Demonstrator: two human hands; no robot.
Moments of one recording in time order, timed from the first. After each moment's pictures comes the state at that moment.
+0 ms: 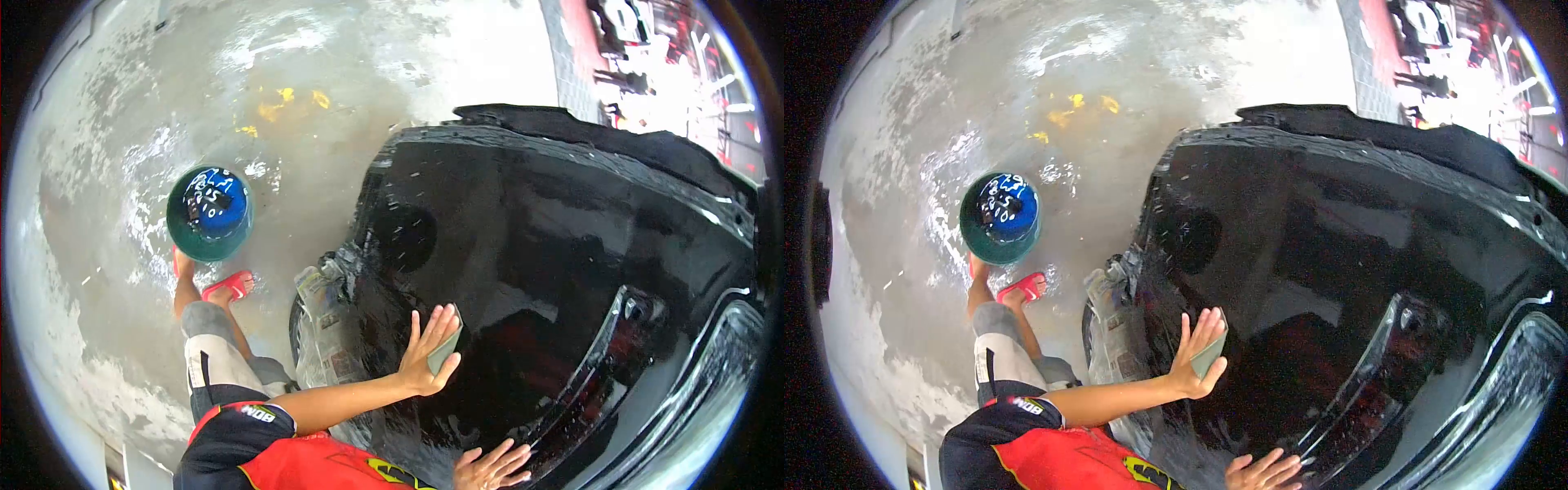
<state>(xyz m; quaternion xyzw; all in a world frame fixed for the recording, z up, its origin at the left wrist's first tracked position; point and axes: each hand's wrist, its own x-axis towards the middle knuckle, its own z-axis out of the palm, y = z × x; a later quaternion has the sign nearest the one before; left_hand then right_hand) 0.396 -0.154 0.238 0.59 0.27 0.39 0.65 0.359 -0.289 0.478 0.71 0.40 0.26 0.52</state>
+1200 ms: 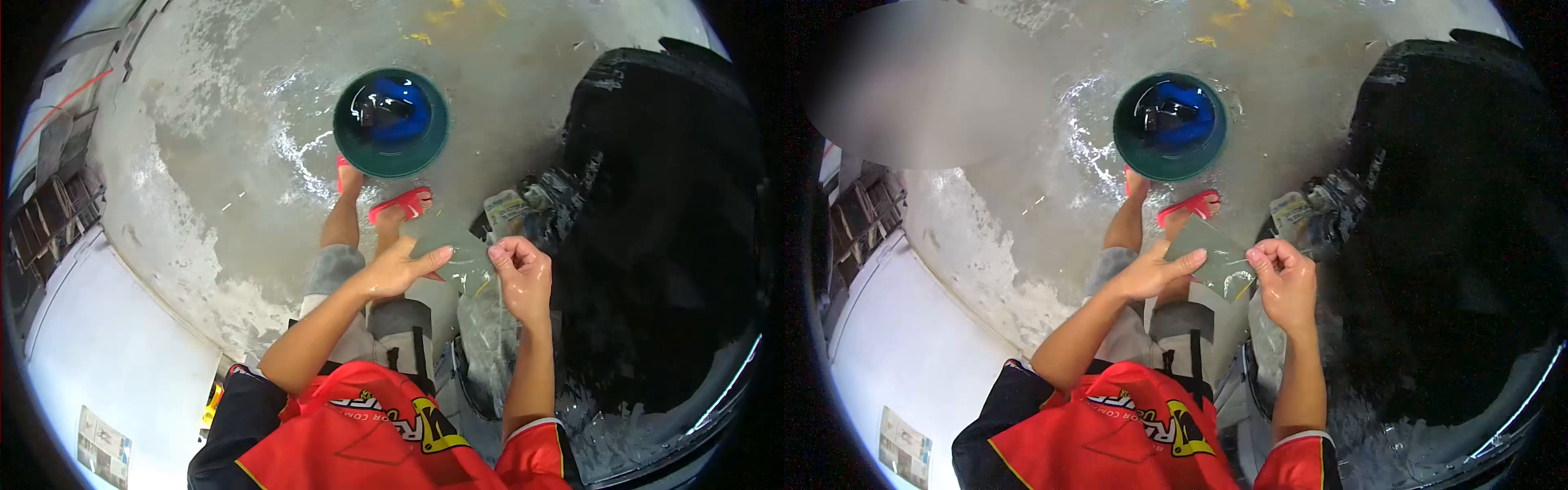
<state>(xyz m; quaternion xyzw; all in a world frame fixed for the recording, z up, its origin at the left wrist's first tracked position) 0.052 -0.011 0.098 0.25 0.36 -0.02 0.90 0.262 -0.088 0.157 0.78 0.19 -0.52 -0.28</state>
